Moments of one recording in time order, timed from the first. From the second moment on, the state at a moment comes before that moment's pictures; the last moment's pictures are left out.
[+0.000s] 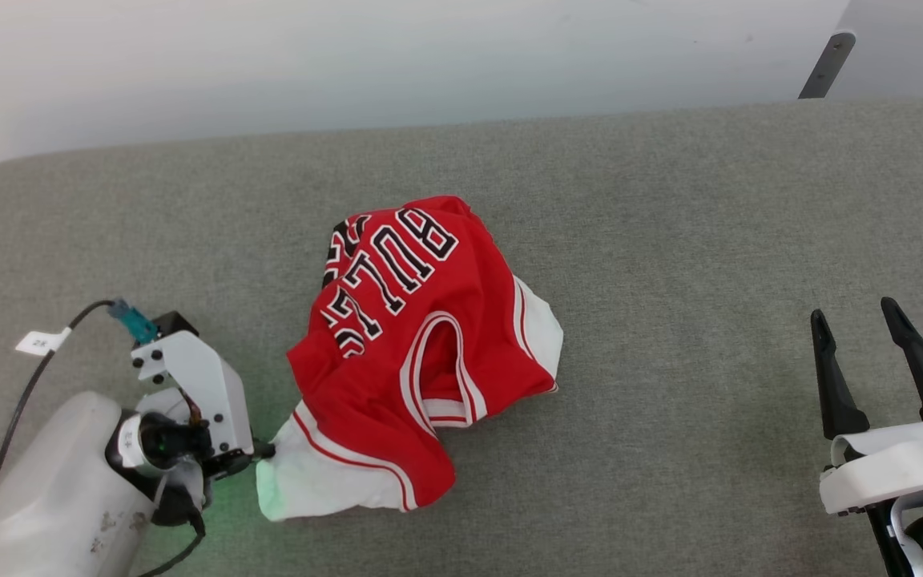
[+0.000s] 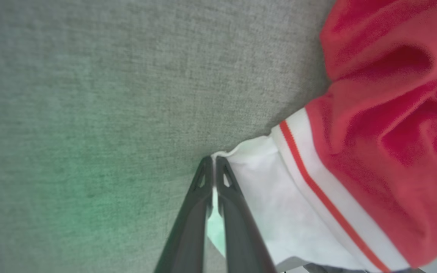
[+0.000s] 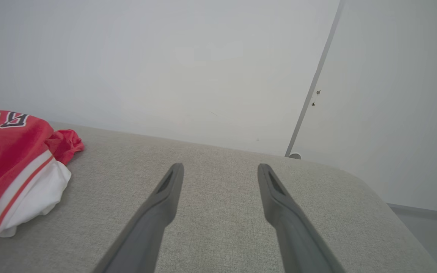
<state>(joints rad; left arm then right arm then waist) -0.63 0.49 -0.54 0.64 -1.15 0.16 0.90 -0.19 -0.23 0.00 0.19 0.11 0.13 -0.26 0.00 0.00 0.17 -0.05</state>
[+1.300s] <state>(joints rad) -0.70 0.77 -0.63 0.63 -0.85 0.12 0.72 -0.20 -0.23 -0.02 0.18 0.11 0.13 -0.26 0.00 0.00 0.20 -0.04</state>
